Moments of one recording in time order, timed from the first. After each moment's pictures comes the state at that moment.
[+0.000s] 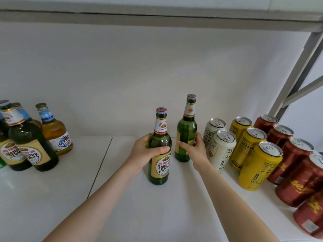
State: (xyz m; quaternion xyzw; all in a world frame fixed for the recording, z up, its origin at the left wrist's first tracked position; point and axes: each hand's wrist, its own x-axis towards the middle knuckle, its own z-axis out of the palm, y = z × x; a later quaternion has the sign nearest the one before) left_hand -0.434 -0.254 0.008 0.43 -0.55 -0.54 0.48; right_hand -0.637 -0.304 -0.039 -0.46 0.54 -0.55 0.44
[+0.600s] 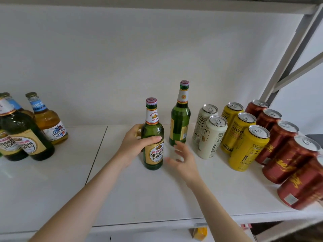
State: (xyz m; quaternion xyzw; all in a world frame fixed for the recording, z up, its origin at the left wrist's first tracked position) left_hand -0.428 -0.237 0.007 0.50 -0.52 -0.52 0.47; right_hand -0.615 -0.205 -0.066 -0.52 0.54 -0.49 0.44
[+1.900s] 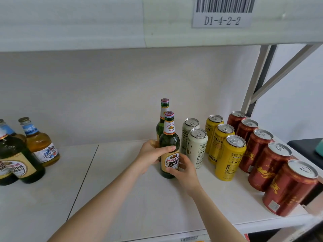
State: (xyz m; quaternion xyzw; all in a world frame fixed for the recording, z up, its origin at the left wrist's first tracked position) left_hand -0.517 -0.252 0.016 0.53 -0.51 -0.55 0.40; right_hand -0.667 -0.218 -0.073 -0.50 0.53 -0.53 0.43
